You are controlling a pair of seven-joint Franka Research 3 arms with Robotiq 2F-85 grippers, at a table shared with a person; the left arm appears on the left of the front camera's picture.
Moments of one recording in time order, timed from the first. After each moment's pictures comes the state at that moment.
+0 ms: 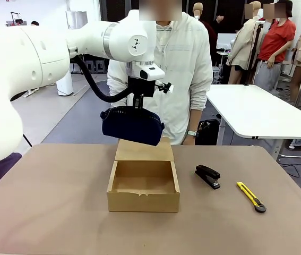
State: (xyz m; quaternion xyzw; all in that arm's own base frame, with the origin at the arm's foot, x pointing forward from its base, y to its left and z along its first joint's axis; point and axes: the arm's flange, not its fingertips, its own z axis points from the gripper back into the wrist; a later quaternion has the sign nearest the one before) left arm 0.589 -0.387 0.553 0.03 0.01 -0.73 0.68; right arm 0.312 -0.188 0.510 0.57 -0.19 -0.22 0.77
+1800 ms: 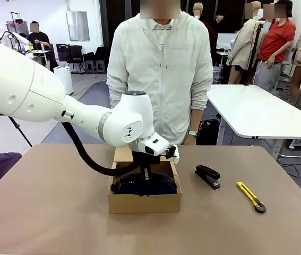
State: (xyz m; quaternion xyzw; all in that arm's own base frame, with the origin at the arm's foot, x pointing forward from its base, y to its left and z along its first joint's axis) left arm 0.485 -0.401 0.350 -0.03 -0.05 -0.68 0.73; right arm 0.312 -0.188 0.510 0.57 -0.19 -0.22 0.77
